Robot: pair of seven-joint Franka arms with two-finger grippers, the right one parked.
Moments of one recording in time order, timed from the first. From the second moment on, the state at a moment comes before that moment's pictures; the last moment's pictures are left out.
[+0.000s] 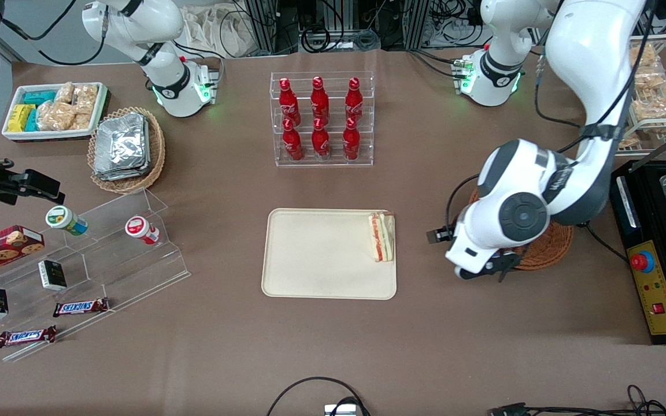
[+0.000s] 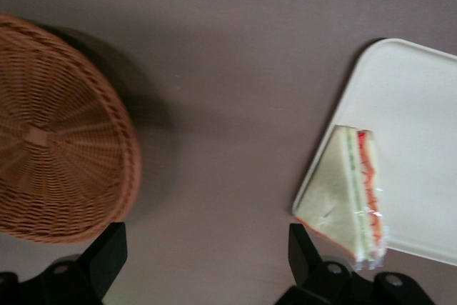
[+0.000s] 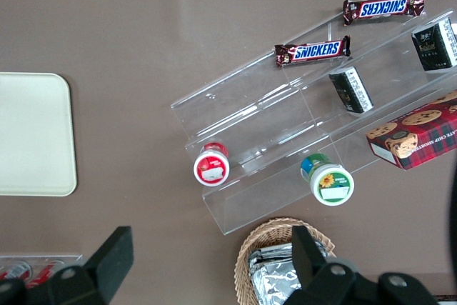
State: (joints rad) arm -0.01 0.48 -0.41 -1.53 0.09 1.74 -0.66
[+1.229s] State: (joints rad) arm 0.31 -0.01 -0.40 -1.95 -0.02 1.86 -0.23
